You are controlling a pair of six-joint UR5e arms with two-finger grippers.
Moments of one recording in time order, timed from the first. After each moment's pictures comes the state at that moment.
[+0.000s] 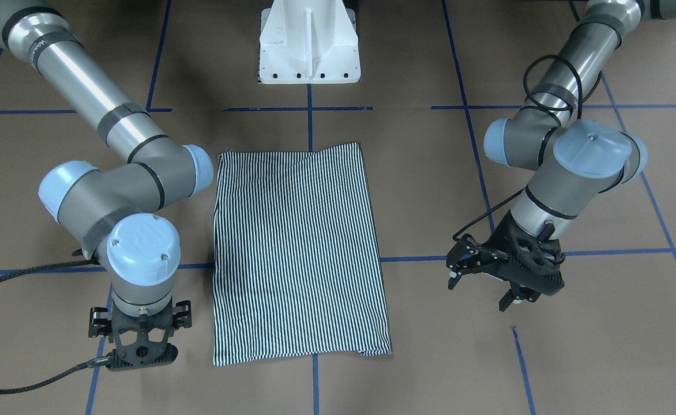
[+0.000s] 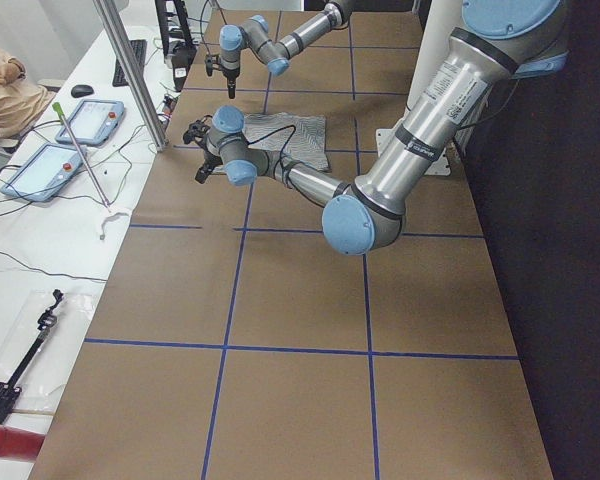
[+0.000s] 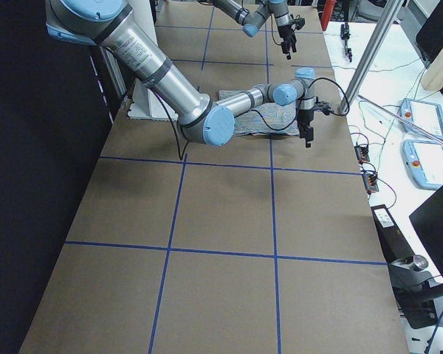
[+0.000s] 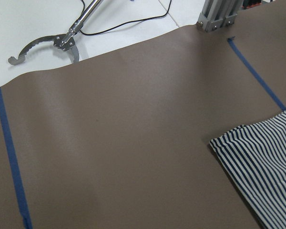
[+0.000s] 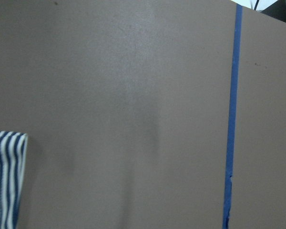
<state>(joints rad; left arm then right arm) -0.94 -2.19 -1.32 -2.32 -1.98 -0.72 0.88 -0.71 1.10 -1.49 1.79 0.69</state>
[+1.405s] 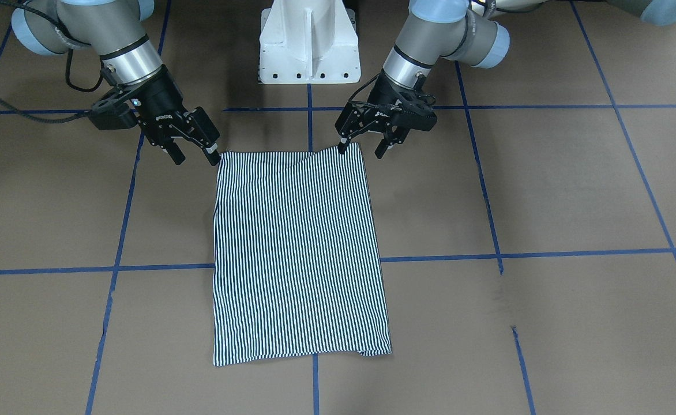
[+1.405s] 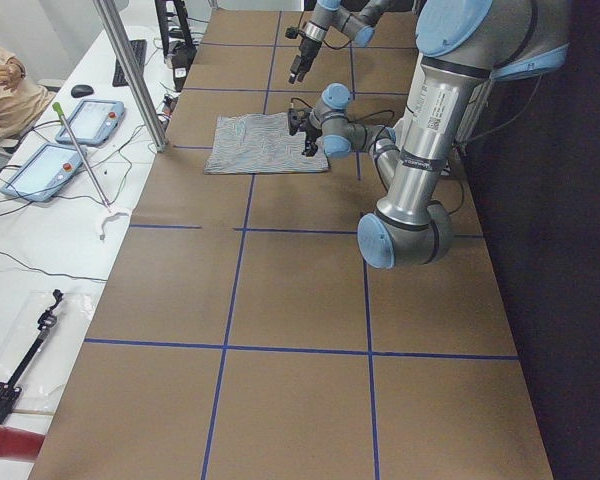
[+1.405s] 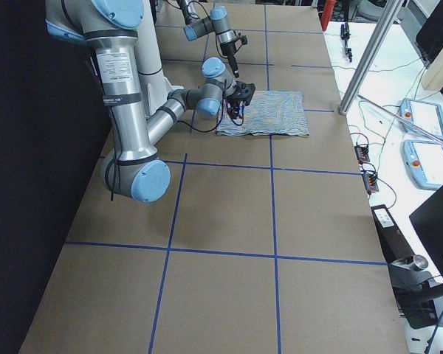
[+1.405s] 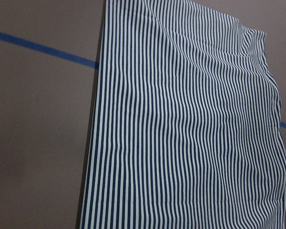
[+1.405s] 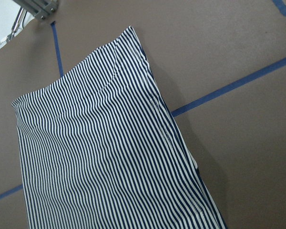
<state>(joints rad) -0.42 -1.99 -1.85 -2.09 -1.59 -1.62 0.55 -1.36 2.01 -1.07 1.61 1.75</state>
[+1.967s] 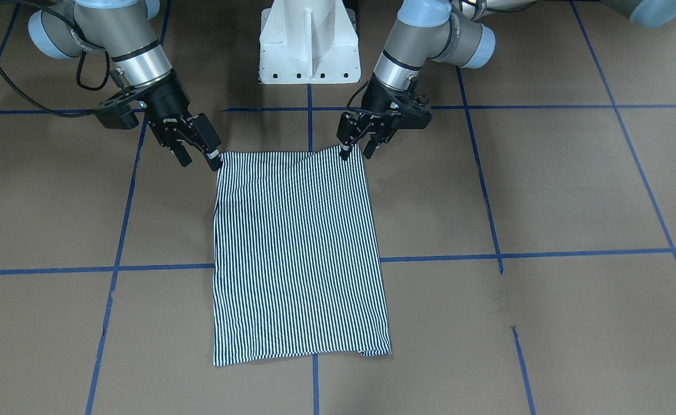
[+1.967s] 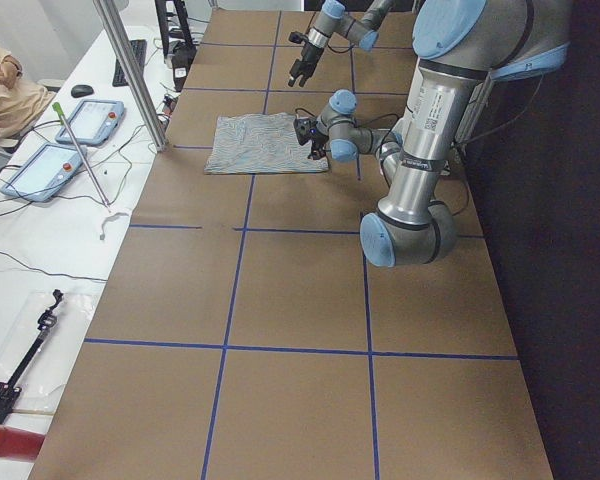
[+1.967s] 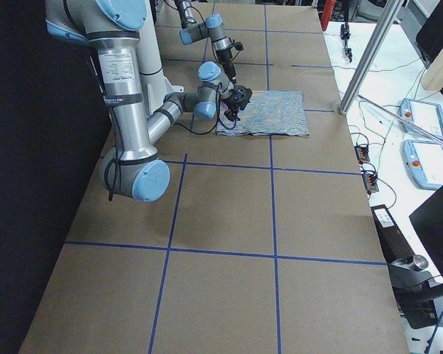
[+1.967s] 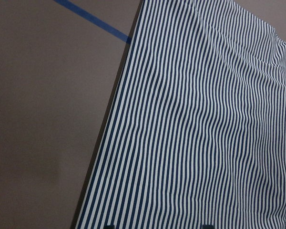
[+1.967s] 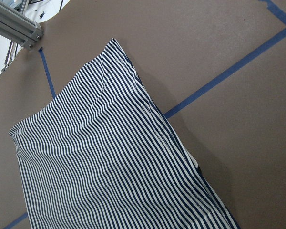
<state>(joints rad) -0.38 -2.00 -1.81 -2.09 -1.54 -1.75 0.52 -1.36 1.99 -1.05 1.55 1.83</state>
